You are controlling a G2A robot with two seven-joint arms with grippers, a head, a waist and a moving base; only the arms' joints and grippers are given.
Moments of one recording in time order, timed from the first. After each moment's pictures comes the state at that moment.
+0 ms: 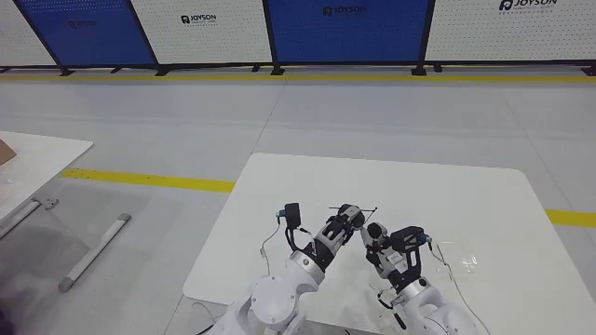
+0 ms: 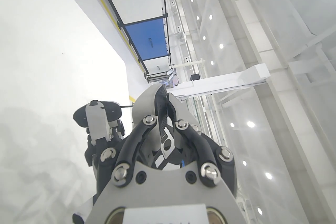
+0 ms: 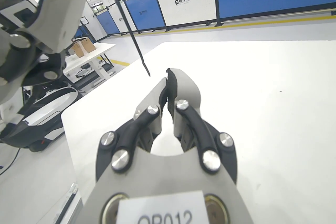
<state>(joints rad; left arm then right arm) 1.56 -1.32 -1.08 -1.94 -0.14 0.11 0.03 -1.50 -1.33 1.09 -1.63 -1.04 -0.21 0.03</state>
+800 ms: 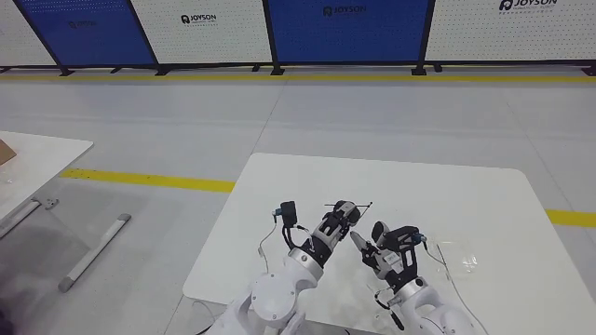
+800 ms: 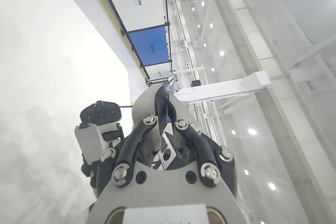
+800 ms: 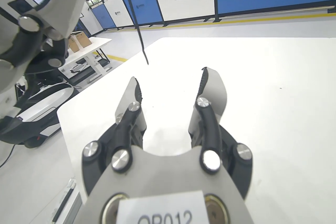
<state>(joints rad) 1.55 -1.32 -1.08 -1.93 -0.15 0.13 0.07 -1.50 -1.33 1.07 -1.64 -1.06 -0.17 0.06</state>
